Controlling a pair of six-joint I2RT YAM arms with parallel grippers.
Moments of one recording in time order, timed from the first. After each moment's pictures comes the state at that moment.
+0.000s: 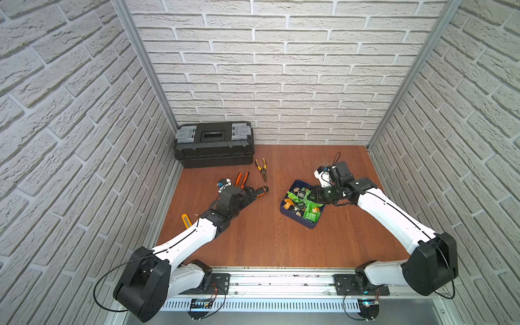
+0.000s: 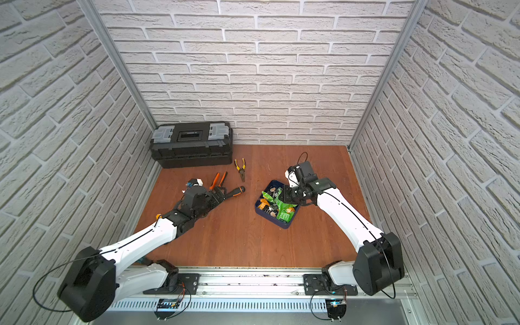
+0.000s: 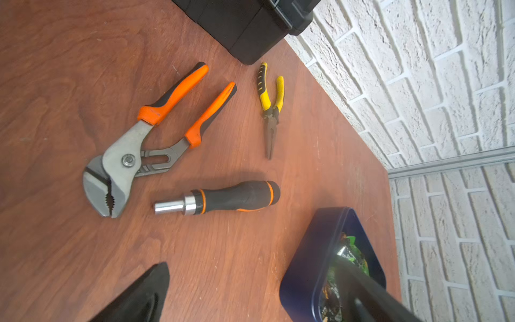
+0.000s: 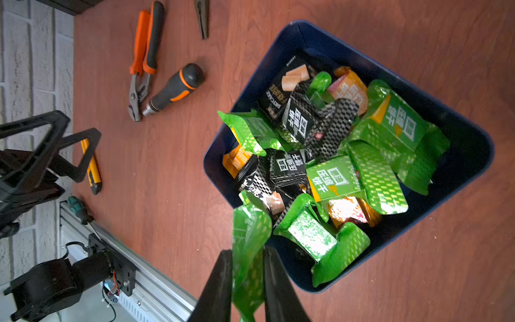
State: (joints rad) left arm -0.51 1.16 0.58 0.00 -0.12 -0.99; right arm 0.33 1.36 1.13 -0.81 -0.33 0.42
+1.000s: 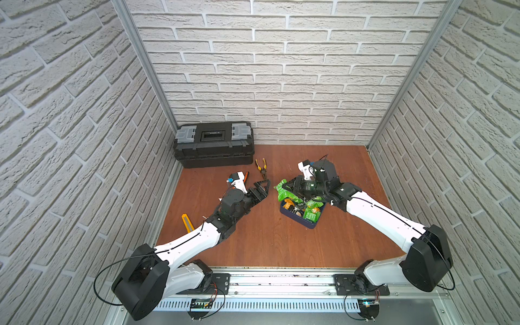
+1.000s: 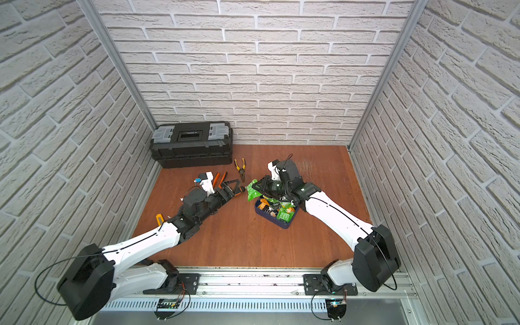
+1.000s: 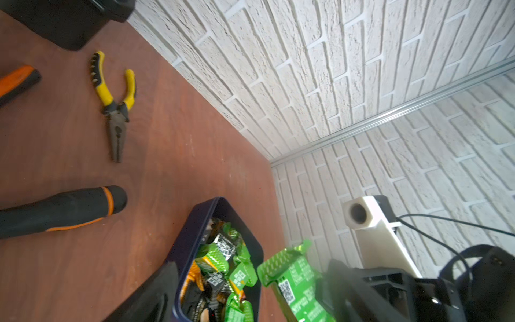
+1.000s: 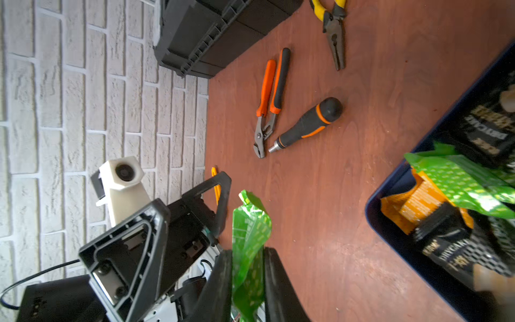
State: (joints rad) left arm -0.66 1.18 0.55 0.48 -0.02 -1.07; right arm 0.52 1.40 1.09 -0.27 -0.45 0.96
